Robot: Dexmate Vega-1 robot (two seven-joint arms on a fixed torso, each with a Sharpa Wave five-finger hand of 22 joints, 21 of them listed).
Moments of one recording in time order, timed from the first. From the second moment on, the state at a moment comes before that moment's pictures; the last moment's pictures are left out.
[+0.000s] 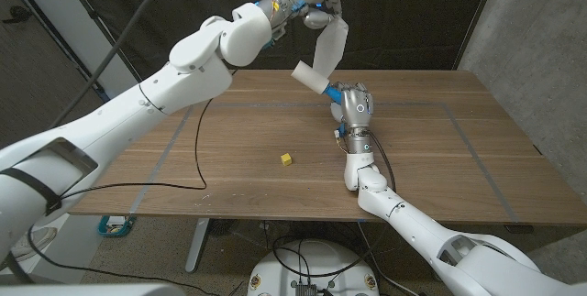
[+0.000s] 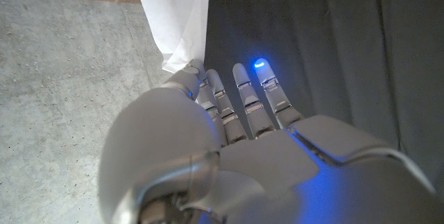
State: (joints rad) left arm 0.30 0.77 0.77 -2.16 0.54 0.34 -0.13; left_hand 1.07 0.17 0.47 -0.06 0.20 0.80 -0.04 0.52 0.51 0.43 -0.19 0.69 0.76 0.42 -0.04 0.30 0.70 0.08 0.08 1.14 0.19; right arm -0.77 -0.18 -0.63 -1.15 -1.04 -0.25 -1.12; right_hand 0.96 0.14 0.57 0.07 0.25 0.92 0.01 0.21 0.53 0.94 -0.07 1.02 0.94 0.96 -0.13 1.55 1.24 0.56 -0.06 1.42 0.18
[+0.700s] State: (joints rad) left arm 0.40 0.78 0.71 -2.18 0.52 0.28 0.03; left_hand 0.92 0.08 0.46 -0.08 0.18 0.57 -0.08 0.47 0.57 0.35 -0.17 0.54 0.65 0.36 -0.04 0.23 0.64 0.04 0.09 1.13 0.18; right arm -0.79 -0.19 -0.66 -1.18 -1.03 -0.27 -1.12; right_hand 0.96 0.15 0.57 0.07 0.25 0.92 0.01 0.21 0.53 0.94 -0.07 1.02 0.94 0.96 -0.13 1.55 1.24 0.56 -0.06 1.42 0.18
